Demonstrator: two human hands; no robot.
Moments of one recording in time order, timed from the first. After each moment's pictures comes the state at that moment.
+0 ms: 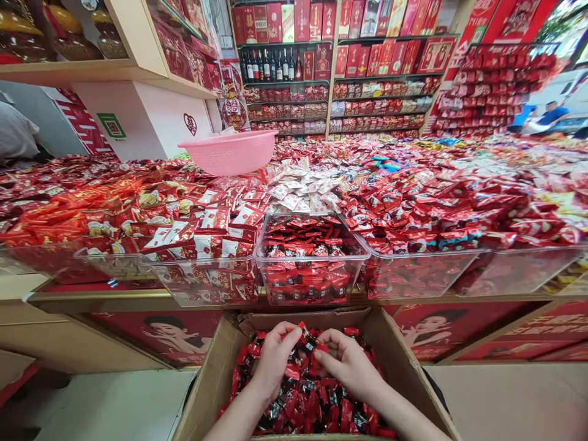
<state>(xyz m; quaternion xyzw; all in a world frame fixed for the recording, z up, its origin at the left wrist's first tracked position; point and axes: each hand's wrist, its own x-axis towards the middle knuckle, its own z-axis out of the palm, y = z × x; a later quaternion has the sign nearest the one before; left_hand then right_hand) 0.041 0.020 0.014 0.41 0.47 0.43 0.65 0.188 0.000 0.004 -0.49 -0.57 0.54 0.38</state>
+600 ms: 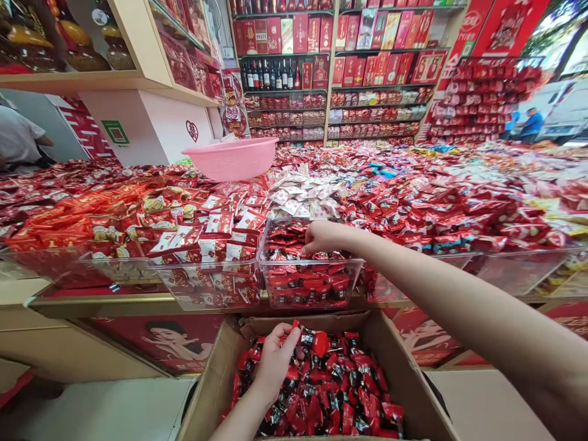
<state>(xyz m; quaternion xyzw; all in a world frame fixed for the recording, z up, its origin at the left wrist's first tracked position) 0.036 0.019 0.013 0.44 0.48 0.45 0.61 0.188 0.141 0.200 -0.53 -0.85 0.06 -0.01</state>
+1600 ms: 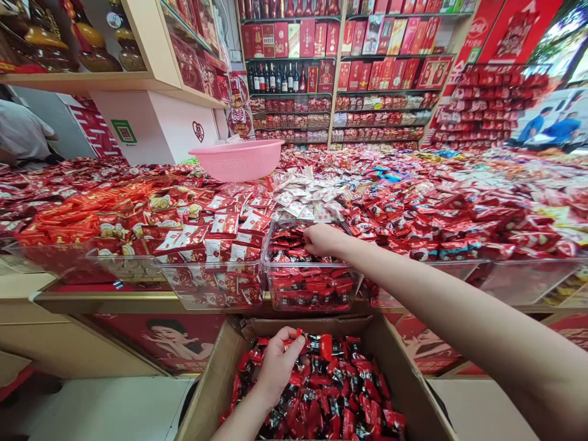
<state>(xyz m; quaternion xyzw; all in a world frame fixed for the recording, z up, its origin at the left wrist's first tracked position) 0.037 0.019 0.013 0.42 0.48 0.43 0.64 0.184 0.168 0.166 -0.50 -0.86 -0.07 0.01</state>
